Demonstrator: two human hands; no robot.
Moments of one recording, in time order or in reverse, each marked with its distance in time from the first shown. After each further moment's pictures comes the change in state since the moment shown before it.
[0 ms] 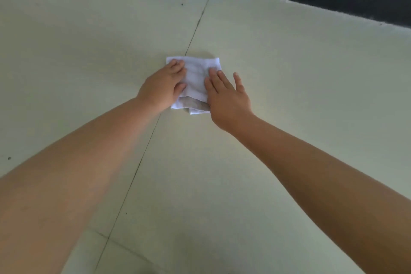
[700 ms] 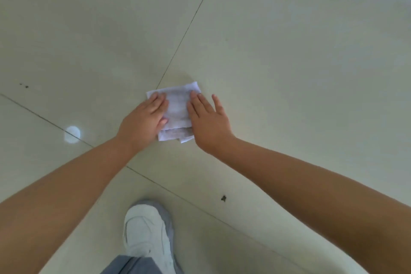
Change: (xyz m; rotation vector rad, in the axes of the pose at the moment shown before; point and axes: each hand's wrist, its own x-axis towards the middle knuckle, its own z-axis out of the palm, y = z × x) left_hand -0.196 0.007 0.072 0.206 -0.181 0.070; right_hand -0.113 -0.079 0.068 -0.059 -0.086 -0.206
